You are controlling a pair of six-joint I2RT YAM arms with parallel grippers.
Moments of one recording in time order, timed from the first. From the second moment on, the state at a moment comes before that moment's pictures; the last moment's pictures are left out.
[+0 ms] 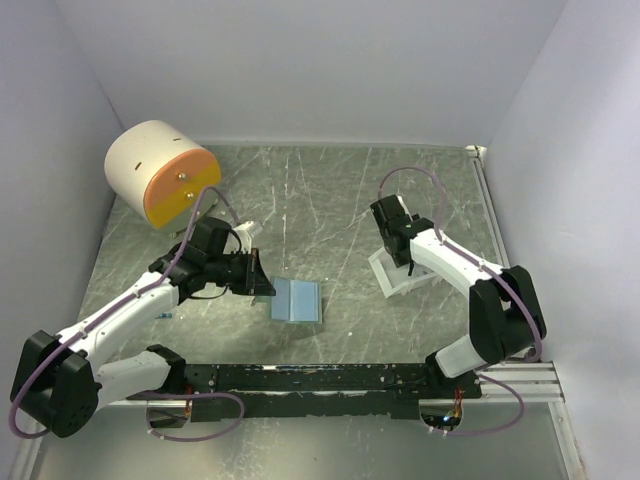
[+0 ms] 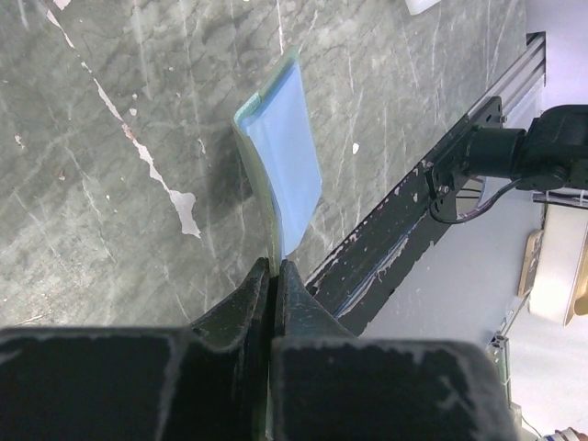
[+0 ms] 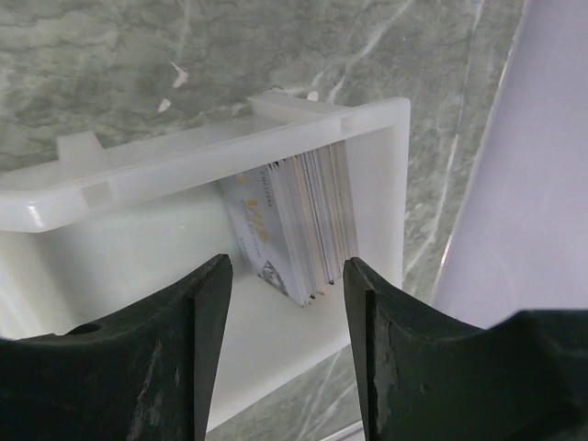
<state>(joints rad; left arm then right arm) -0.51 1.10 0.69 -0.39 0.55 -0.47 0.42 1.49 0.96 -0.62 0.60 -0.04</state>
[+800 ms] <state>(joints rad) -0.51 1.08 0.69 -0.39 0.57 -0.47 0.42 1.59 0.87 -0.47 0.70 -0.19</state>
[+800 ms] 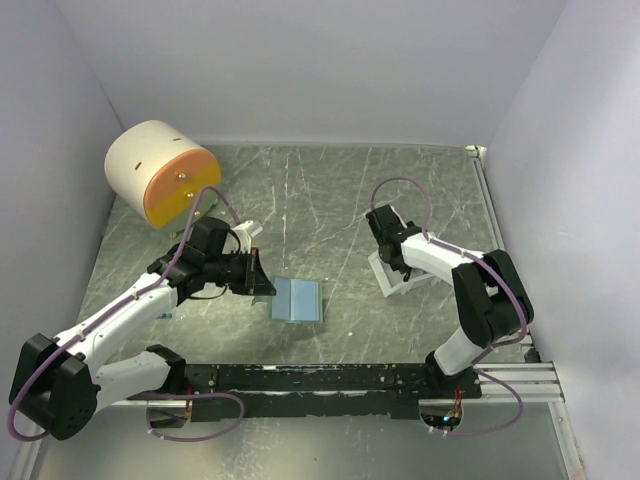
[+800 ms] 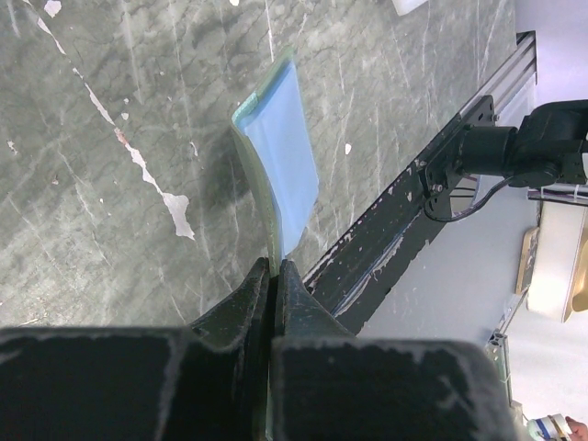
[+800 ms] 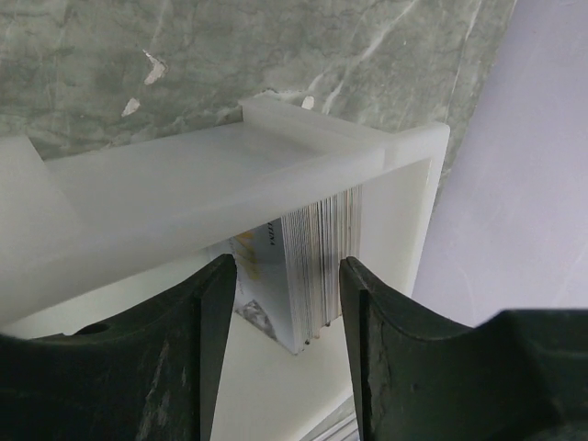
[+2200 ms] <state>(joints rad) -0.51 1.08 0.69 -0.39 0.57 -0.47 0.42 1.56 0.87 -0.42 0.75 -0.17</state>
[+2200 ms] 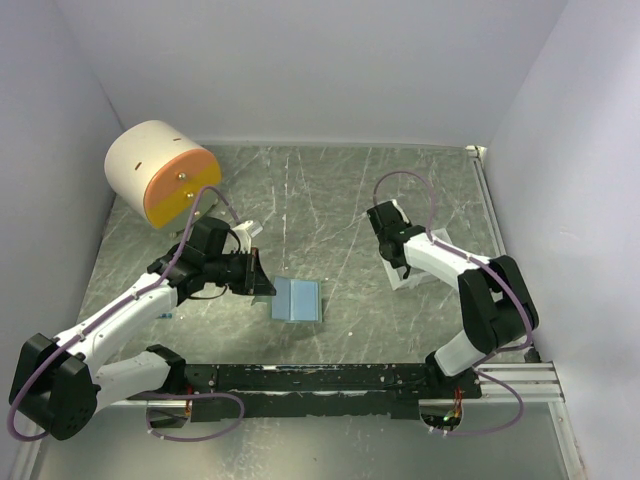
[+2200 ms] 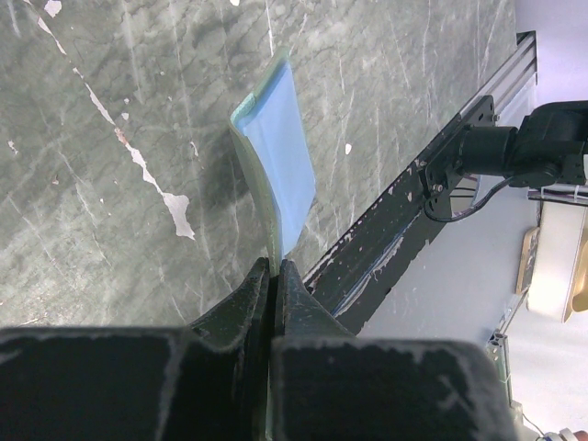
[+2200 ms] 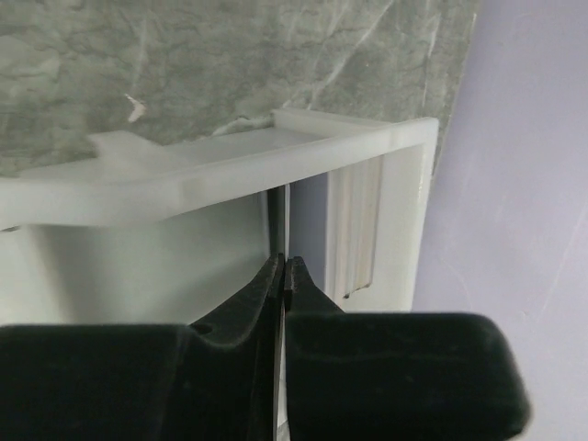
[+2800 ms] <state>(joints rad) -0.51 1.08 0.67 -0.37 0.56 -0.48 0.54 1.46 1.08 -0.70 0.59 0.07</state>
